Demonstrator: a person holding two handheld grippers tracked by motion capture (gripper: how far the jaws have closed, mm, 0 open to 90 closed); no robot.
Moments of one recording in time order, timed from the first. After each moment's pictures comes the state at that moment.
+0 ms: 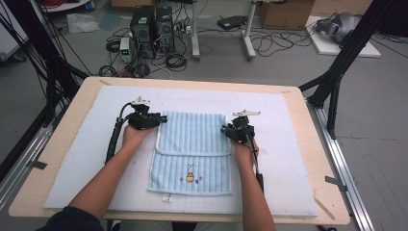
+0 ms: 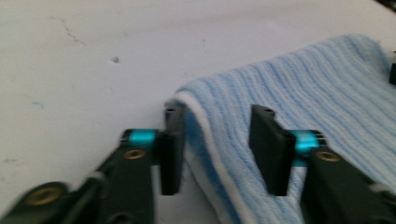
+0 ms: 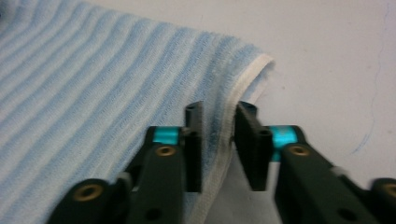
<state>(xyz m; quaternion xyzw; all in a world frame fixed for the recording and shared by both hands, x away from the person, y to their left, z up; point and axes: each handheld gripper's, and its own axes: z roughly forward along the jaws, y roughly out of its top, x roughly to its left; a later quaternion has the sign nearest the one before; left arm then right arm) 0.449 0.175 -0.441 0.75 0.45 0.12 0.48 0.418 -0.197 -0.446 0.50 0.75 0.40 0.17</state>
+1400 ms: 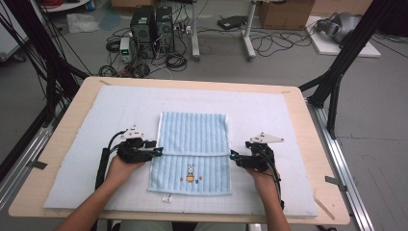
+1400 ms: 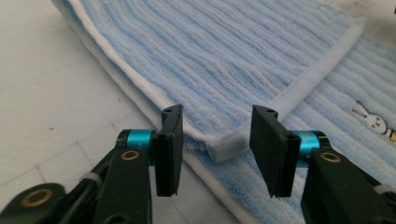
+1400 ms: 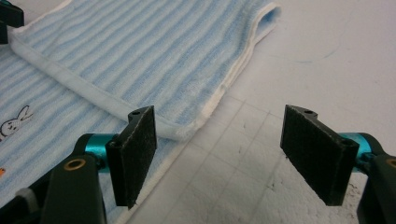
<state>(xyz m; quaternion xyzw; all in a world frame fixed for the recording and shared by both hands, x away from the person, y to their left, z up) 0.343 0.180 -0.450 0.80 0.37 0.11 0.45 0.320 -0.237 -0.433 0.45 0.77 0.42 0.17</state>
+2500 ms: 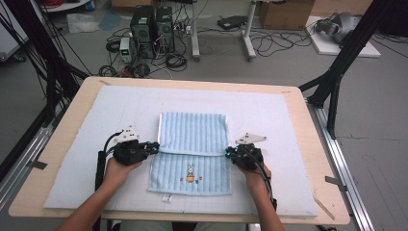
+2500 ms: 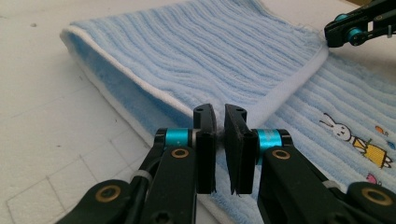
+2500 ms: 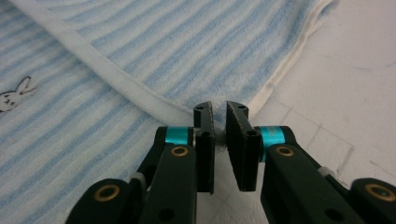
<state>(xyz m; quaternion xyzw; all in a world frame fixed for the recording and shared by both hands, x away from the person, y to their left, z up) 0.329 0.188 -0.435 0.78 0.35 0.13 0.50 0.324 -0.207 -0.439 0.39 0.82 0.38 0.18</state>
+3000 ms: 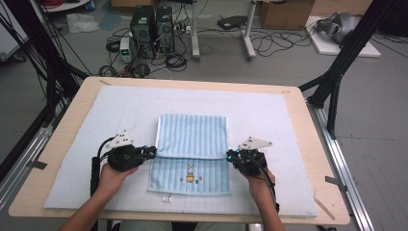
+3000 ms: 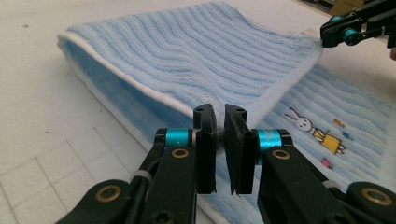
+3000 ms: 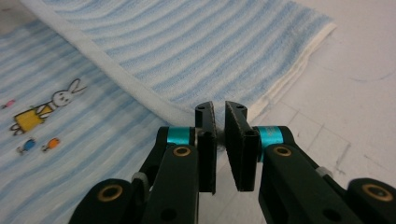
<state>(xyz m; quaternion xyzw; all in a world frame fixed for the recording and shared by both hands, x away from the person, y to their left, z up) 0.300 0.197 -0.427 0.77 0.35 0.11 0.52 0.297 -0.210 -0.423 0.38 0.81 0.41 0.18</state>
